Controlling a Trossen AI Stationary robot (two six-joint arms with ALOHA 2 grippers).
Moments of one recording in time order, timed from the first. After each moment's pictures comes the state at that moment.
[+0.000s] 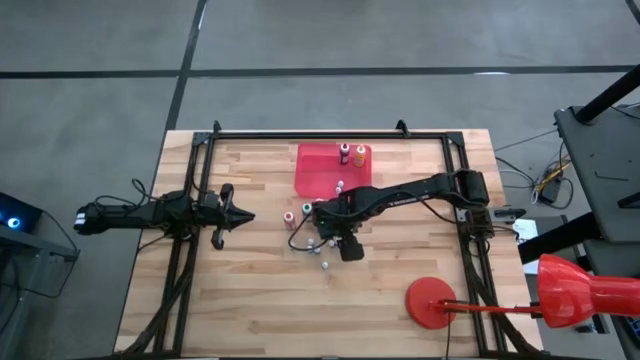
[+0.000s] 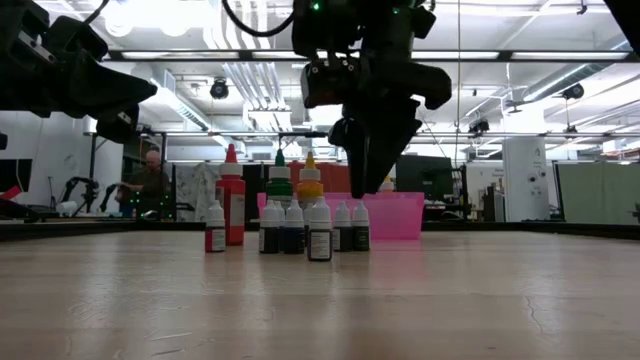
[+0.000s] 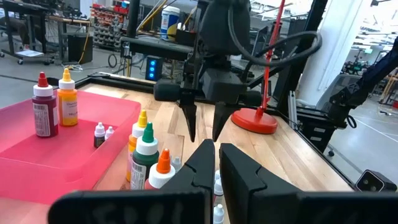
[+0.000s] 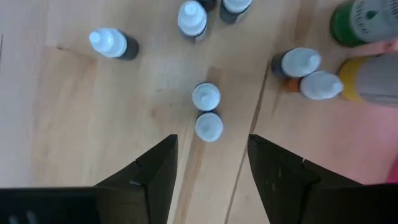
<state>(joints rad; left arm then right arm) 0.00 0.08 0.01 0.02 0.03 -0.19 0.04 2.01 1.56 -0.89 -0.11 -0.14</state>
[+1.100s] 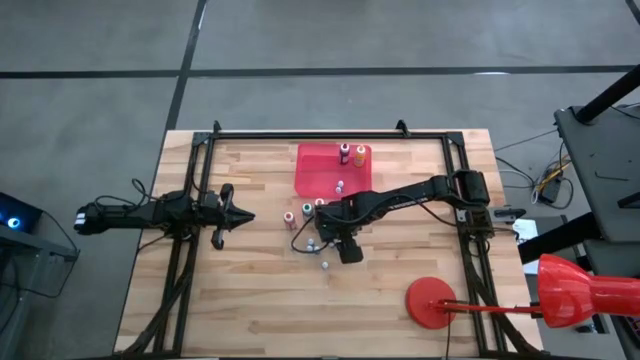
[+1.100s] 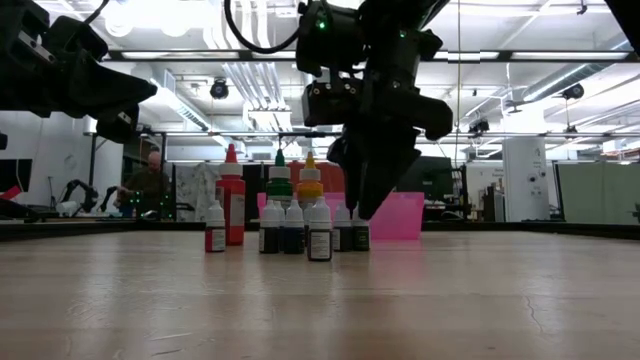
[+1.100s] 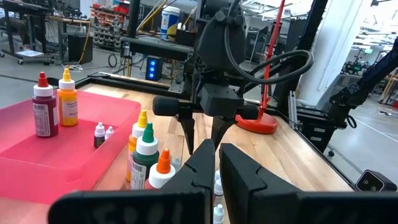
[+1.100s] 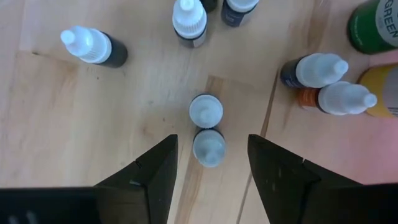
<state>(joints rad) 0.00 0.08 0.01 0.02 0.03 -0.19 0.04 2.01 1.45 -0.72 -0.10 -0.14</state>
